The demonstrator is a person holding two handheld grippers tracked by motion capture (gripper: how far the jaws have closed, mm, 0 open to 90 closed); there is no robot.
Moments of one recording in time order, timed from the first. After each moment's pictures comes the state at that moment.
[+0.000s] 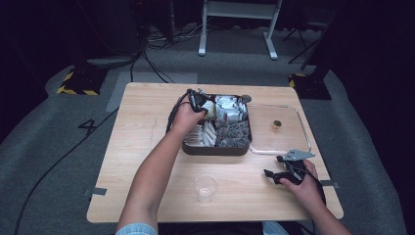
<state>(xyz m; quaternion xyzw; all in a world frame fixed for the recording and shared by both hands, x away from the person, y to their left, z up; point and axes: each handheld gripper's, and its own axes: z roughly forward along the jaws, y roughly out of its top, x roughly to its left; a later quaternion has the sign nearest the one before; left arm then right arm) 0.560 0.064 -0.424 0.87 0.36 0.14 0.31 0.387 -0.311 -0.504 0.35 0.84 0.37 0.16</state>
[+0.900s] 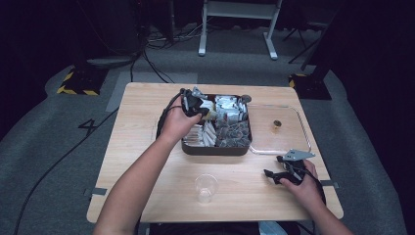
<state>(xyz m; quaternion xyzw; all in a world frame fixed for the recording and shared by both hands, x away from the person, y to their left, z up) 0.488 0.078 -0.364 0.86 0.31 0.15 0.38 0.386 -0.311 -0.504 0.35 0.84 0.37 0.16</state>
